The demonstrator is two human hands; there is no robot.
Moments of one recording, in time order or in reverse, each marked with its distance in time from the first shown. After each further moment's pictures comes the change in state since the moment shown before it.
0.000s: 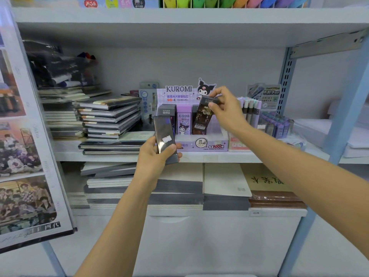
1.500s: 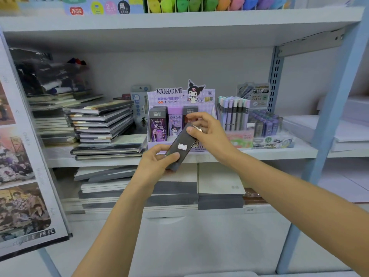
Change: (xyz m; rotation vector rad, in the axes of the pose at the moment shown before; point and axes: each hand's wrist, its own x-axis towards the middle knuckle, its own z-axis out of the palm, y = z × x) left_hand 0.000 -0.010 0.011 0.057 -0.090 -0.134; right_hand -0.060 -0.004 0.017 0.288 -0.130 0.022
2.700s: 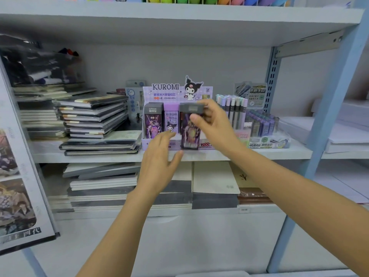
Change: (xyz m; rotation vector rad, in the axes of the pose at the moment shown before) left_hand 0.007 -0.014 0.014 0.861 0.102 0.576; right_hand 0.003 -0.009 -0.016 -0.093 0.025 -0.123
